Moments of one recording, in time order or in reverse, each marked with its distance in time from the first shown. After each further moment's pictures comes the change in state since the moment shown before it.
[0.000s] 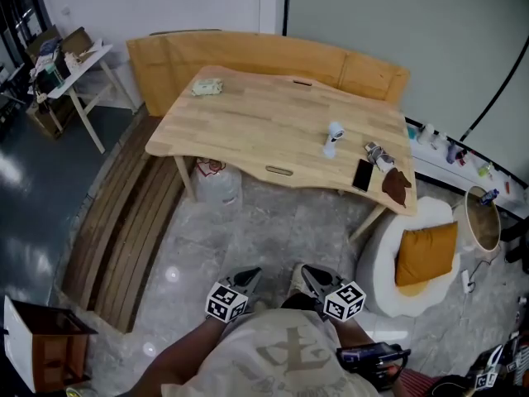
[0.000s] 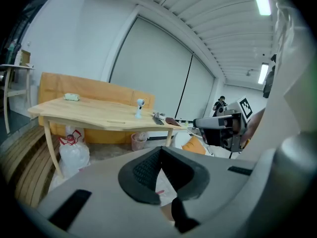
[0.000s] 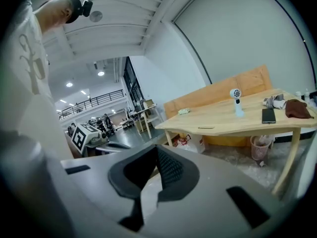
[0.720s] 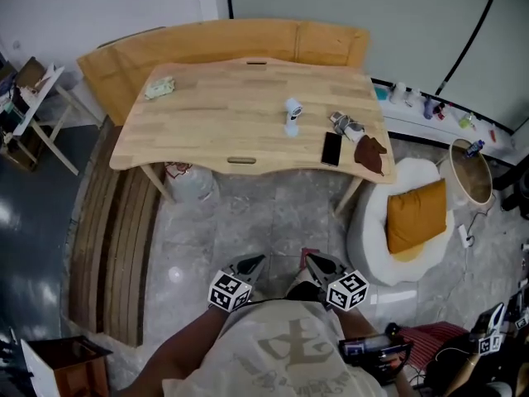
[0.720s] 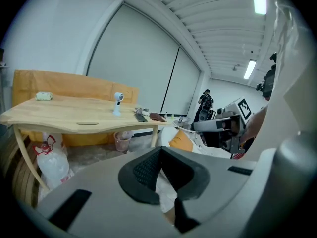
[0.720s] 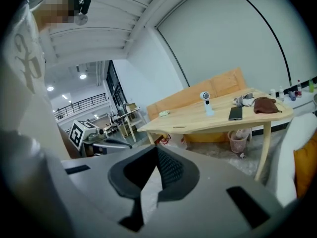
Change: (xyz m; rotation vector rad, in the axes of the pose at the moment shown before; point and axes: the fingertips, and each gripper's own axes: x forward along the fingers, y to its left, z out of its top) left arm 0.089 -0.048 0.023 0.077 0.090 -0.170; right arm -0.064 -0.073 -0.006 0.099 -0.026 -0.184
